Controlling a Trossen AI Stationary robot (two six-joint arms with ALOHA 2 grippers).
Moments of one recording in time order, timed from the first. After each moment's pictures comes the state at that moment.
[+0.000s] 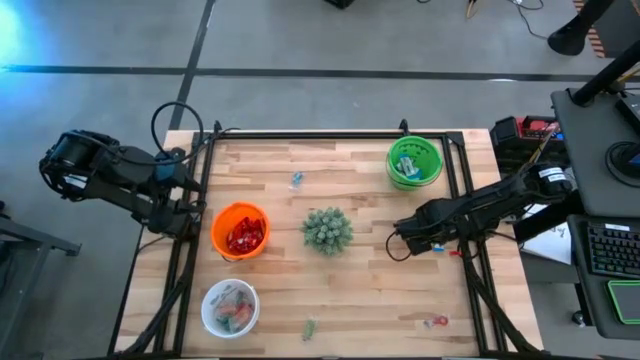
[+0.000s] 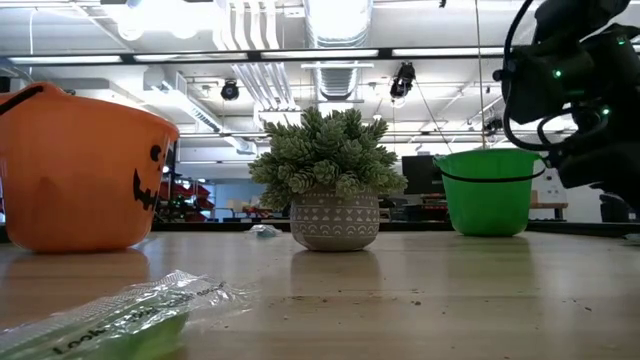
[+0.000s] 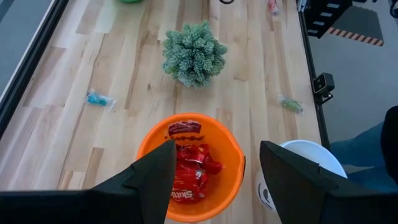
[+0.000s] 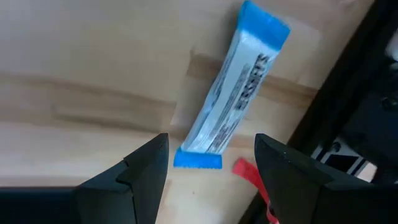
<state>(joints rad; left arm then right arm) -0.26 0.89 1.58 -1.48 -0.13 -0.34 0.14 1.39 0.65 -1.10 -0.16 1.36</state>
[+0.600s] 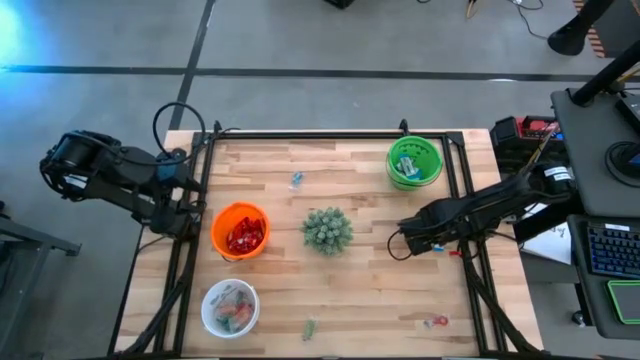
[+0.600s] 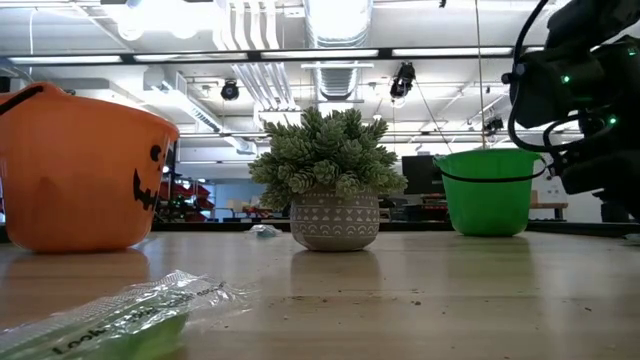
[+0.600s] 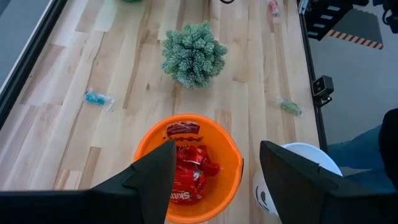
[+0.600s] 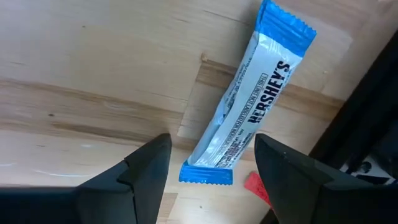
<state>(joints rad) -0.26 0.90 1.58 -1.47 -0.13 -0.36 0.14 1.38 0.56 -0.99 -0.16 1.37</state>
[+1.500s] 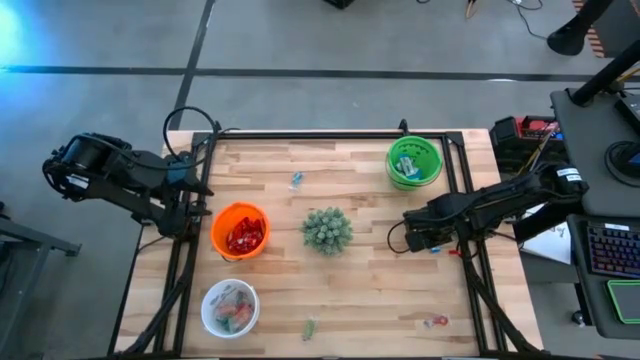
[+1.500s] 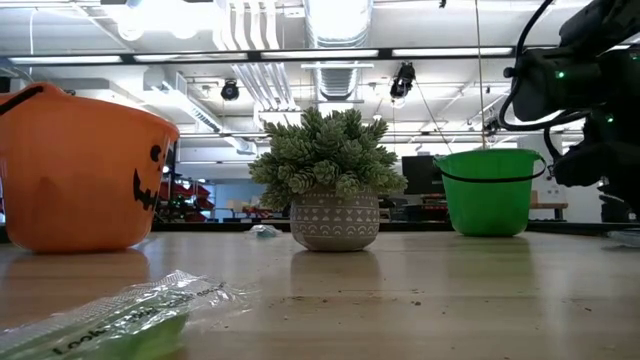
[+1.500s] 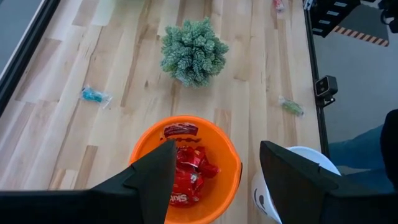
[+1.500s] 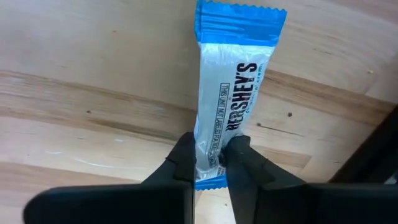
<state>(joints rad) -0.26 0.94 1.58 -1.46 -0.13 -0.38 0.05 1.38 0.47 -0.87 -0.19 1.33</state>
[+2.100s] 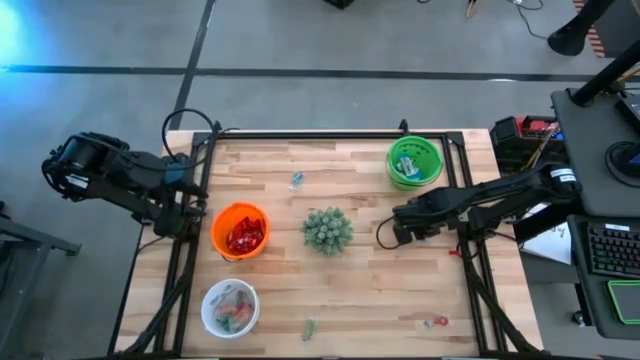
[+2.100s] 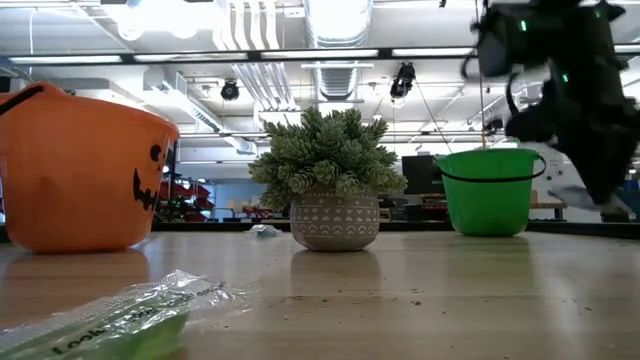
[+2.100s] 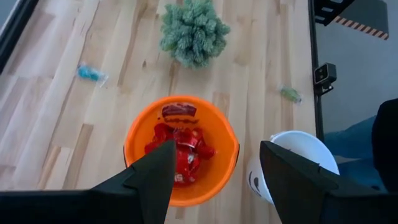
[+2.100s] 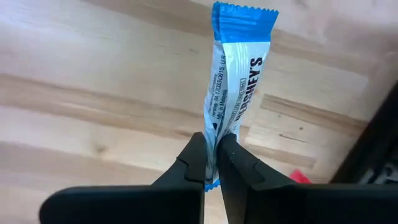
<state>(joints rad) -0.26 0.93 1.58 -1.52 -0.10 -0.42 0.07 1.30 0.76 -1.05 -0.08 1.36</state>
